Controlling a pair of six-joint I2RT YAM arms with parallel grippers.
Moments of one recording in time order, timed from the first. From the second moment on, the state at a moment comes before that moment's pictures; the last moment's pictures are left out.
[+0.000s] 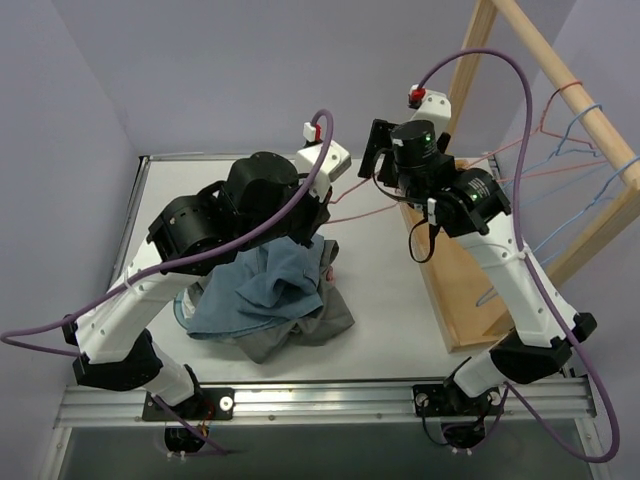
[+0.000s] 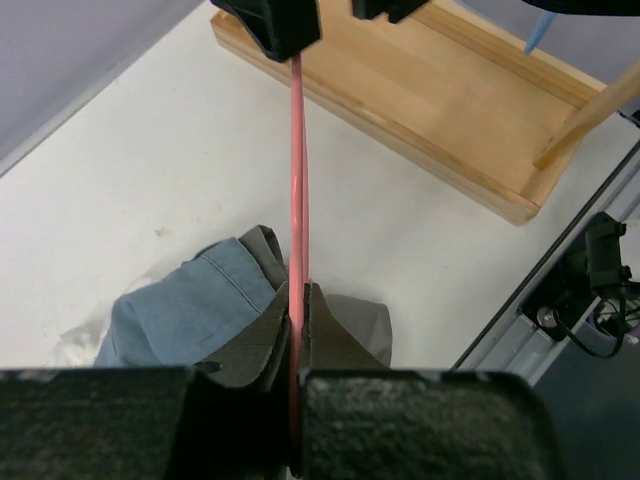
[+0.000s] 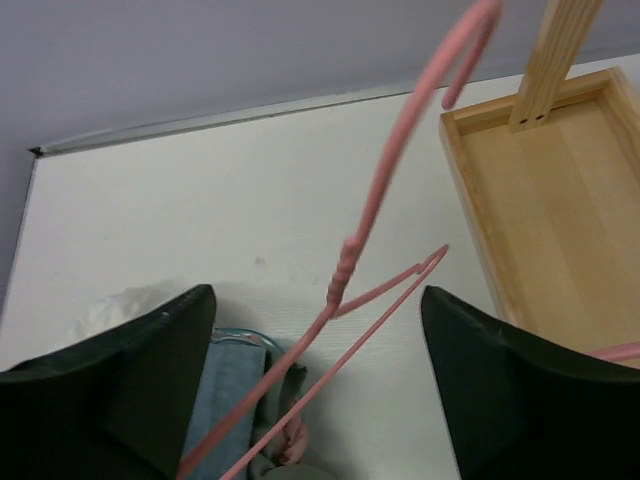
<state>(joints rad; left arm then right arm) -1.07 1.55 2.20 -1.11 -0.24 -0.12 0.68 1.50 1.97 -0.92 0.57 0.51</state>
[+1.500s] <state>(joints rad) -0.85 2.22 2.66 -0.36 0.55 -0.32 0.68 0.82 1.85 -0.56 0.18 0.55</state>
